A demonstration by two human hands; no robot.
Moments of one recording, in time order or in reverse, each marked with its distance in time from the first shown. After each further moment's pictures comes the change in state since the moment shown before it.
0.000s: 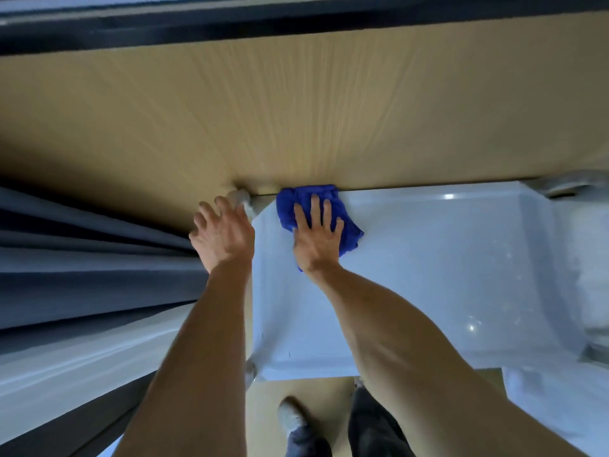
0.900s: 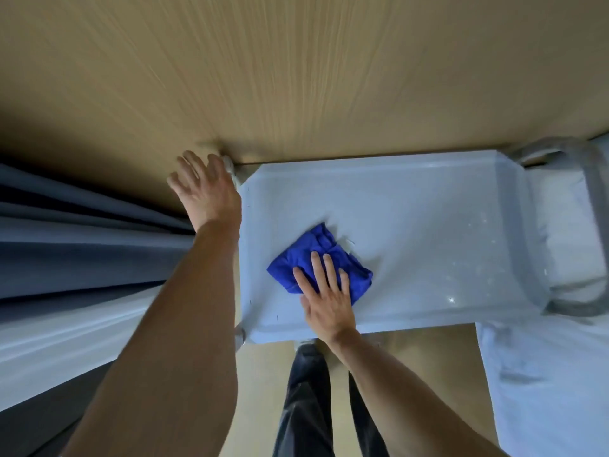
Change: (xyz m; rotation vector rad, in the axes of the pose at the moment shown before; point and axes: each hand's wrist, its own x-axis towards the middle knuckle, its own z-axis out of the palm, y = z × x) left_hand 0.002 0.000 0.007 0.193 0.084 0.177; right_hand -0.189 0.054 0.060 -0.100 0.126 -0.181
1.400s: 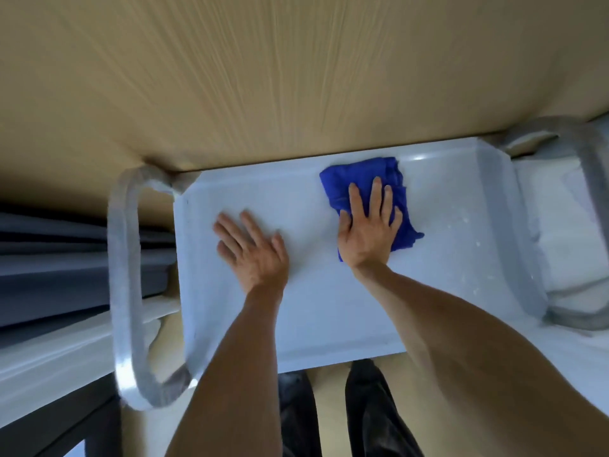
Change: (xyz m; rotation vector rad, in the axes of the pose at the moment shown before) left_hand -0.110 0.150 0.101 -0.318 -0.279 -0.038; right_hand 0.119 0.182 -0.023 -0.012 0.269 0.482
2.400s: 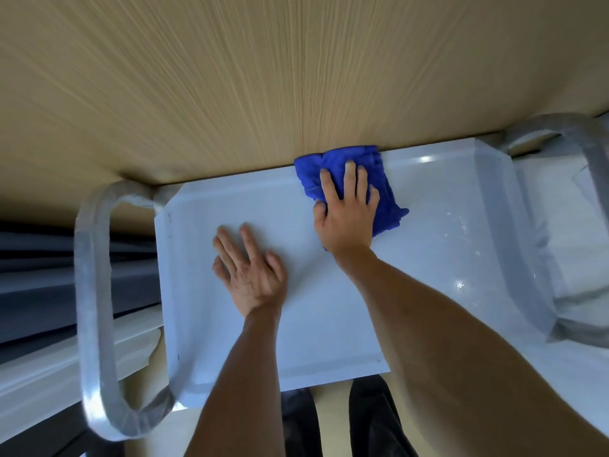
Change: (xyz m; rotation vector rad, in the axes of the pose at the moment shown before) left_hand -0.007 0.007 0.022 -0.009 0.143 -0.003; right_hand 0.040 -0.024 0.003 0.047 0.006 -0.136
